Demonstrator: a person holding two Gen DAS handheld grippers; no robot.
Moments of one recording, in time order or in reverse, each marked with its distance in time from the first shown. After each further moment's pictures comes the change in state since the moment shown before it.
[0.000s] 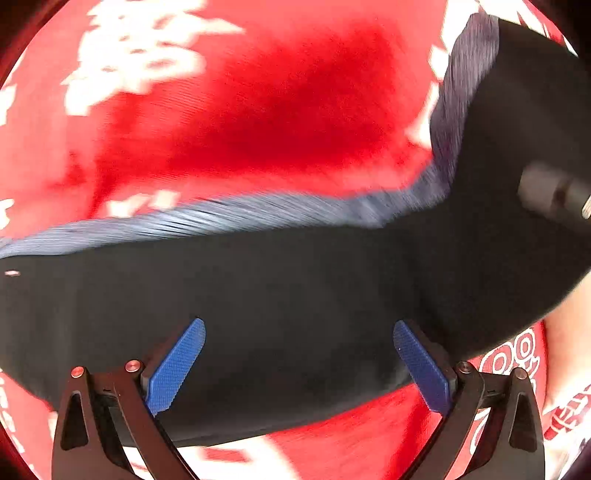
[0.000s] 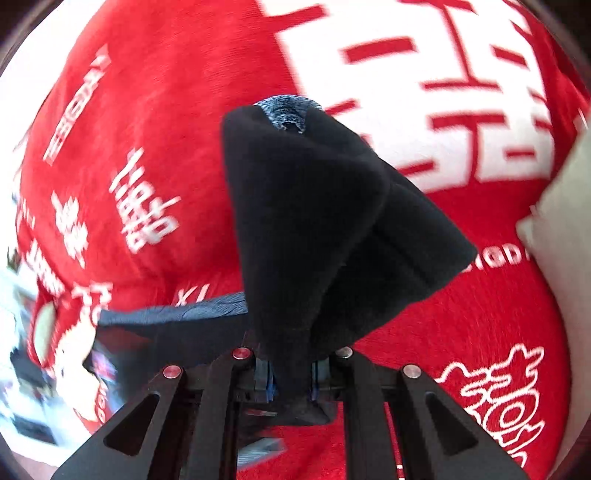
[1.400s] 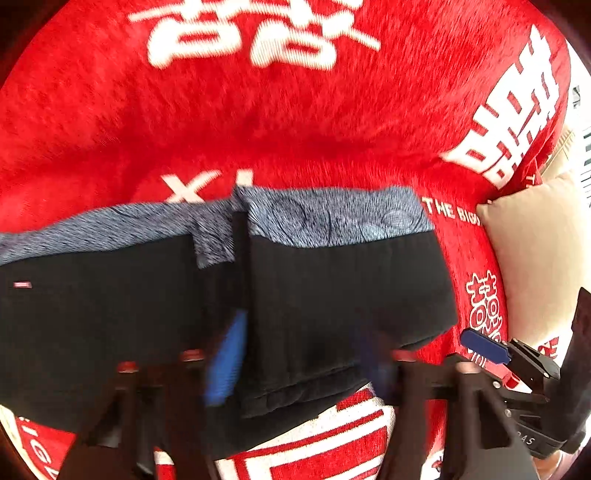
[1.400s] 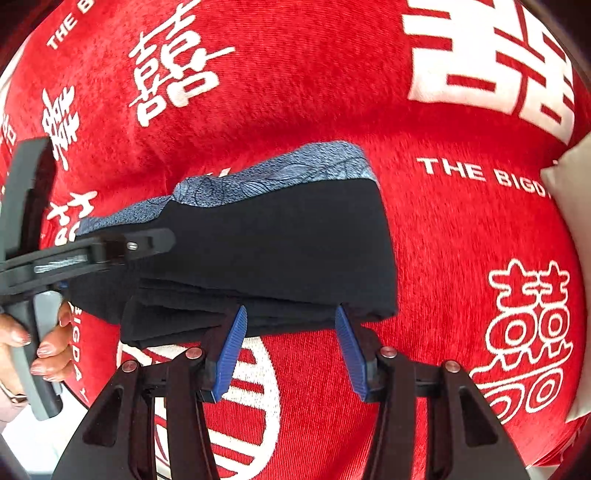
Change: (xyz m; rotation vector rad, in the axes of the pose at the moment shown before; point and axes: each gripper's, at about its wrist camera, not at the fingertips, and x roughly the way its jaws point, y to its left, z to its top) left arm -0.003 0.120 0.026 0.007 0.229 -0.238; right arm 0.054 0.073 -0.089 -0.041 0.245 -0.103
